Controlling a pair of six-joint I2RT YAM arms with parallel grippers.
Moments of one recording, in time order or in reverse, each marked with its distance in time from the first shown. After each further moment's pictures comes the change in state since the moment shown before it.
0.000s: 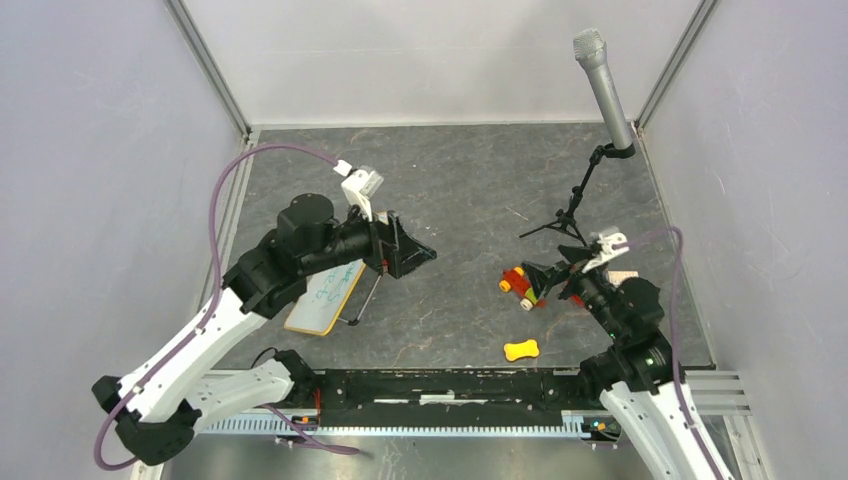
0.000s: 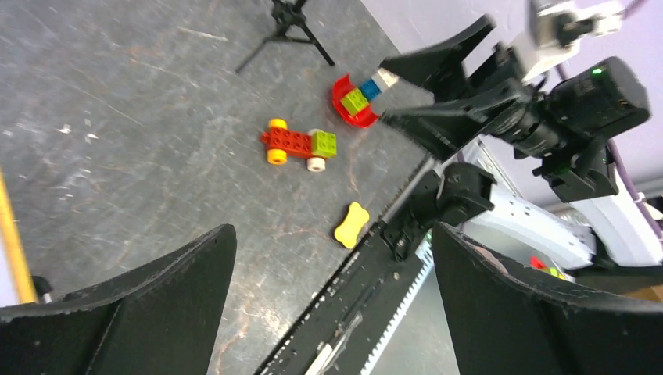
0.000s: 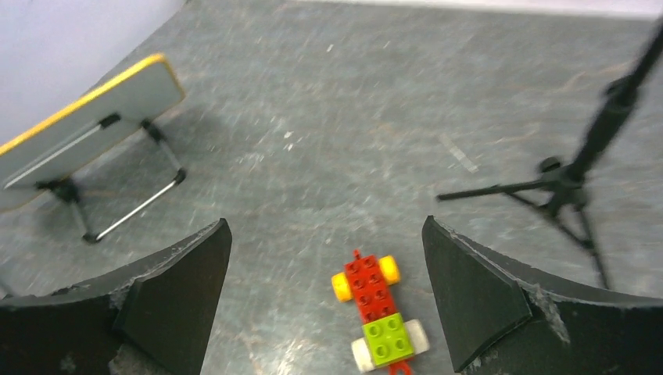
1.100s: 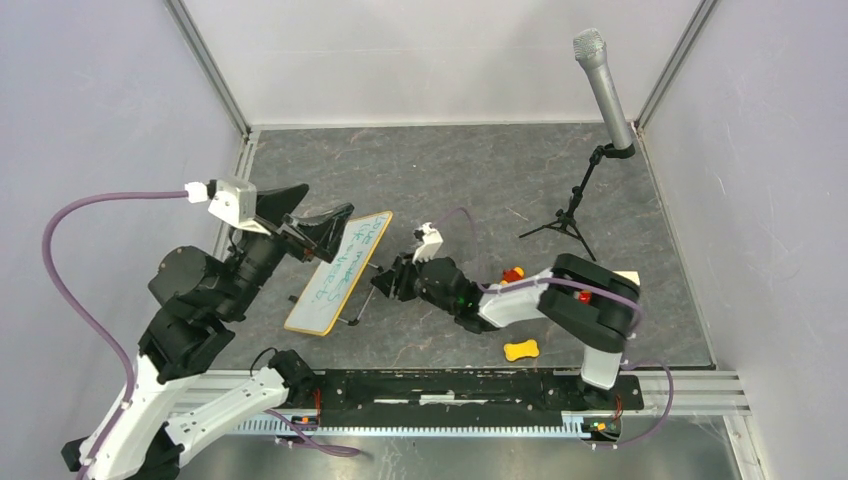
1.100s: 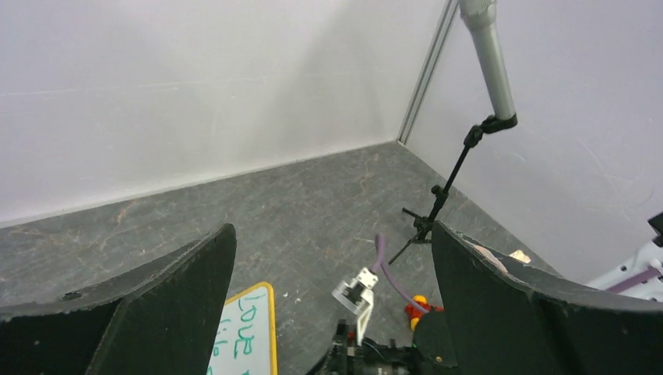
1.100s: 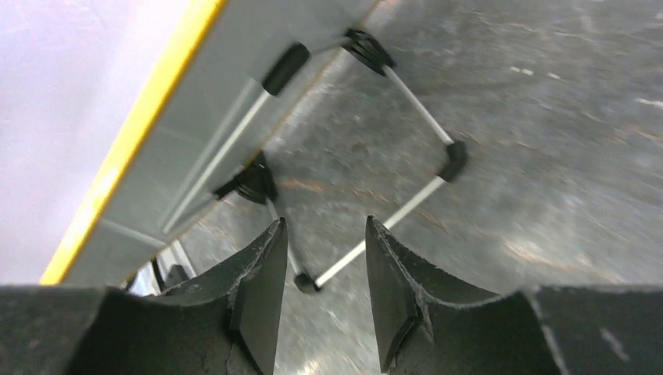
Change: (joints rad) left arm 0.000 -0.320 0.077 0.099 -0.504 0.348; right arm 0.760 1.545 0.320 1.007 0.342 0.595
